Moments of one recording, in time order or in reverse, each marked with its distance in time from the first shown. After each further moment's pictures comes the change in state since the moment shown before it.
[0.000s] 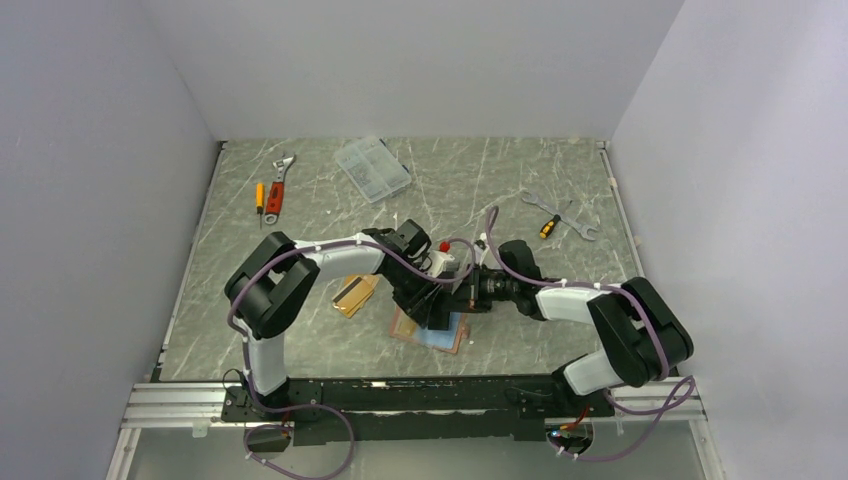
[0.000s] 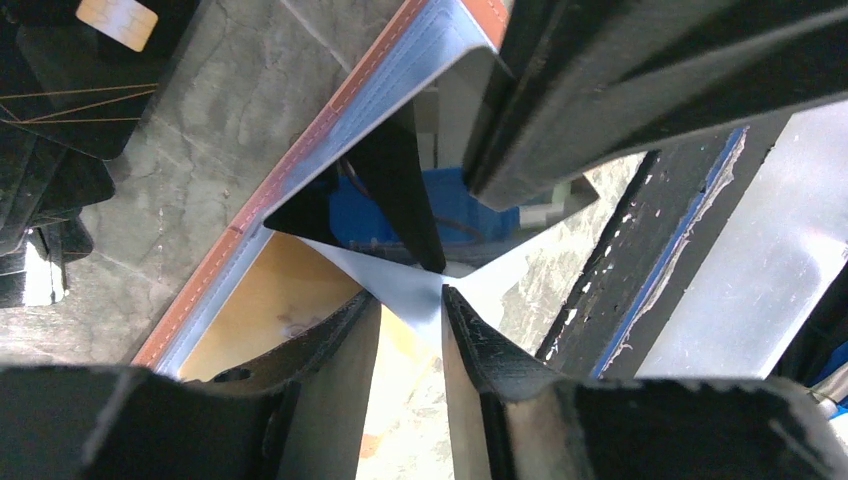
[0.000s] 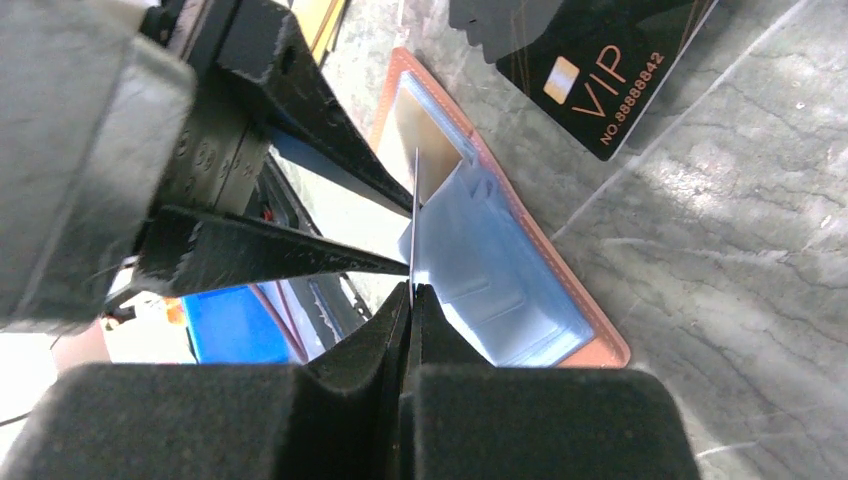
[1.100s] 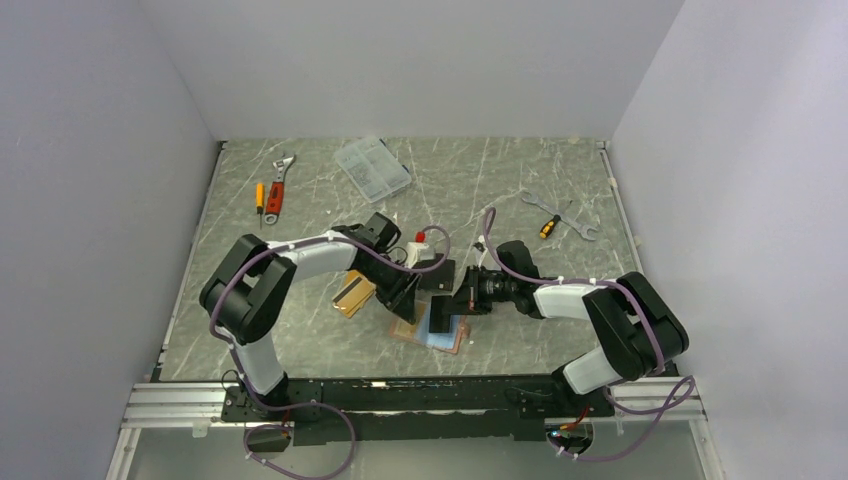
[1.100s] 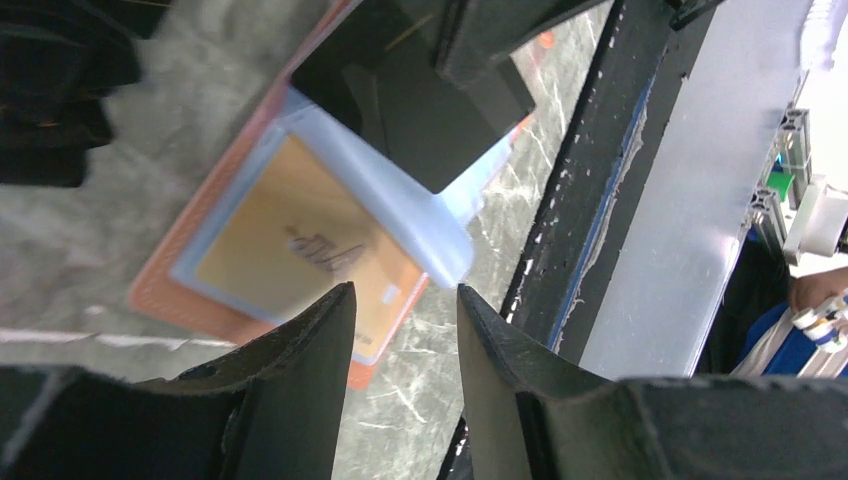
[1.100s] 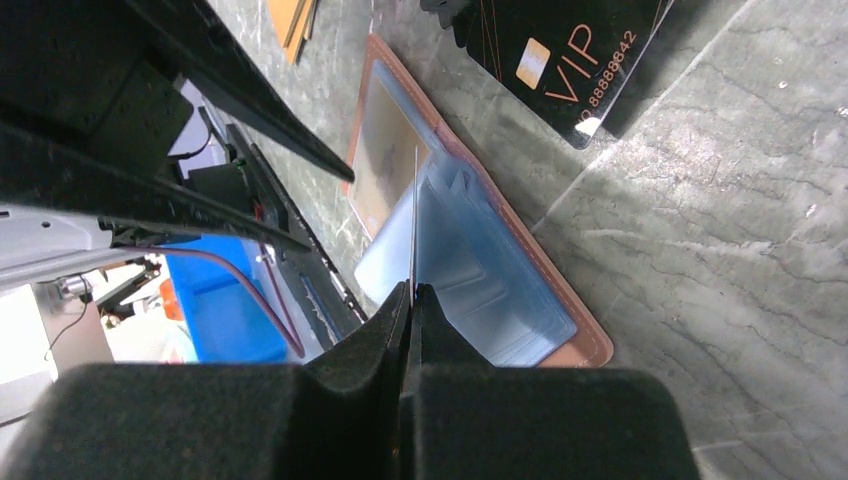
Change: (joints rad) left arm 0.174 -0.106 -0.126 0.039 0.227 0.054; right arm 0.000 0.019 0.008 -0.031 -0.004 -0.015
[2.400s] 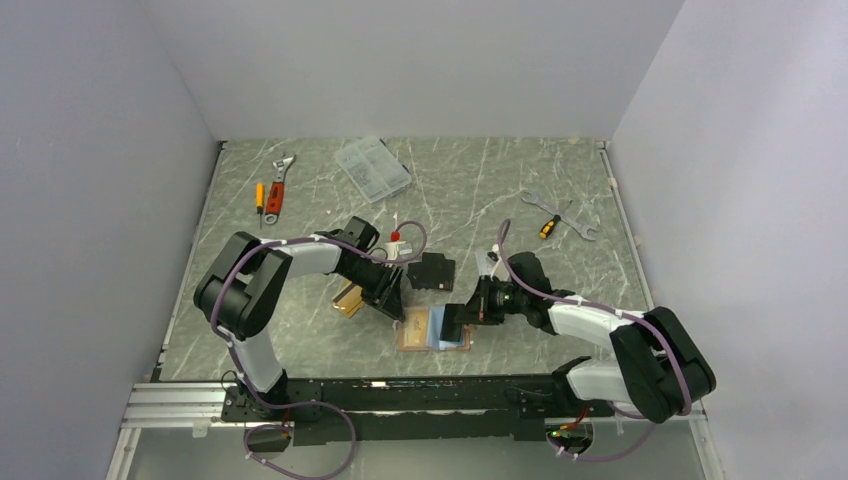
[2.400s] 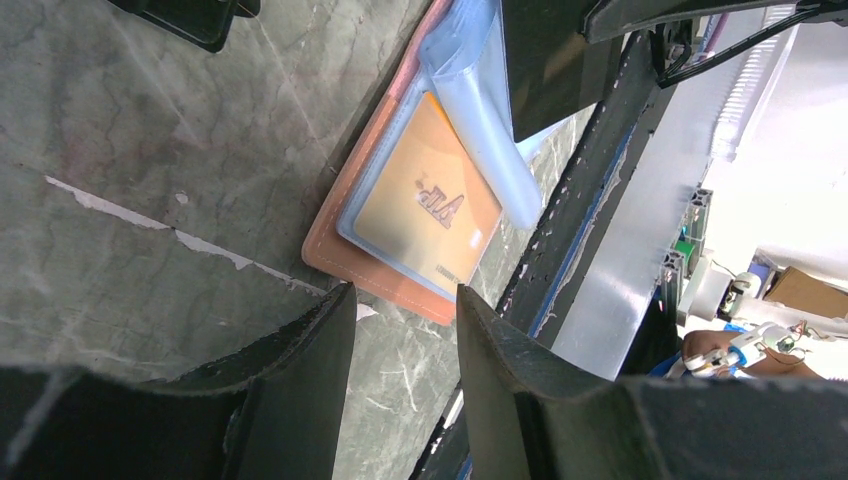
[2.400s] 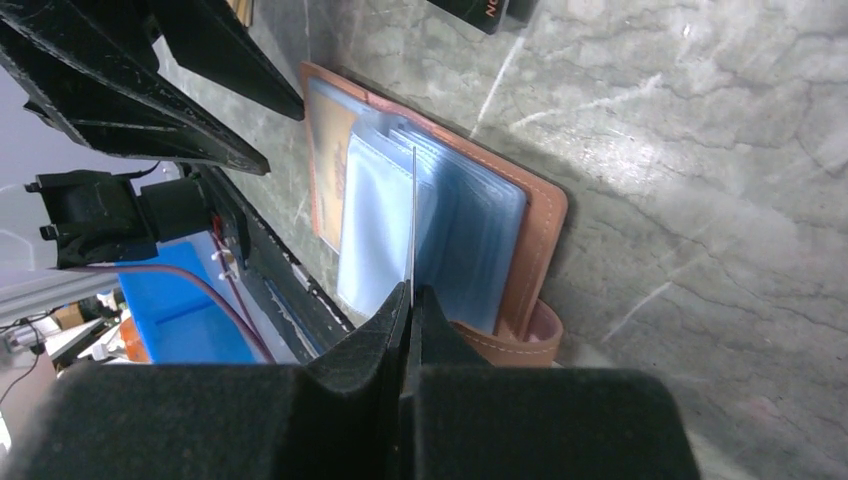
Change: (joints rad) left arm 0.095 0.002 -0.121 0.103 0.051 -0.162; right arm -0.003 -0.217 -0.099 -0.158 0.132 -0.010
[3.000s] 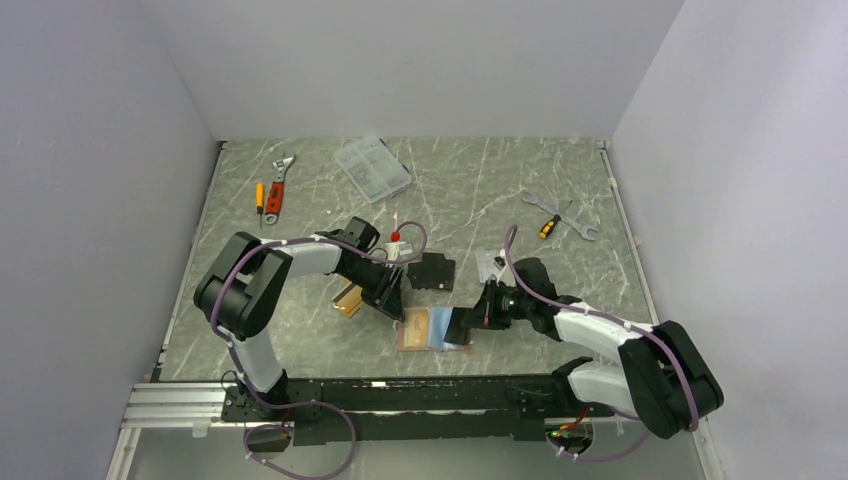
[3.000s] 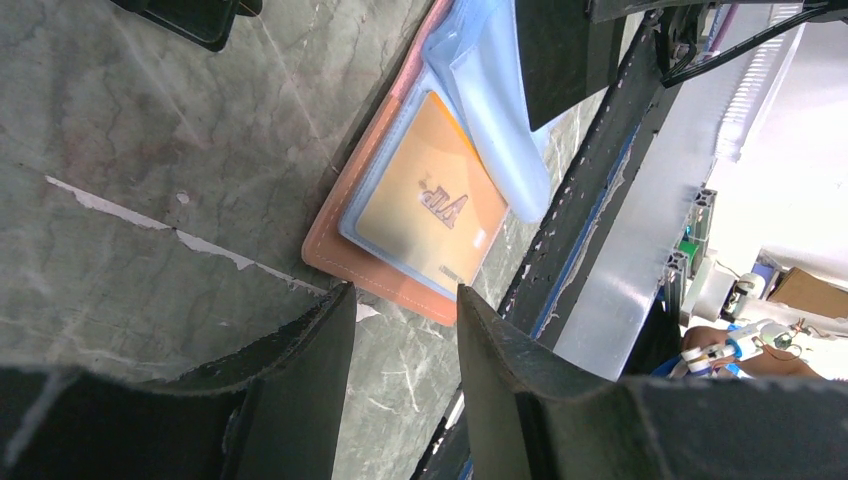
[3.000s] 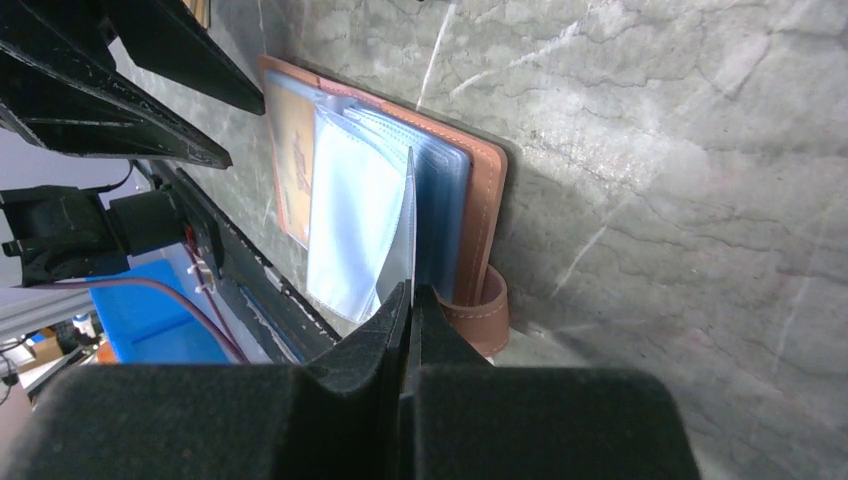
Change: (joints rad) left arm -0.003 0.000 0.000 0.000 -0.008 0.000; right arm -0.019 -0.092 -0.038 -0.080 0.056 -0.023
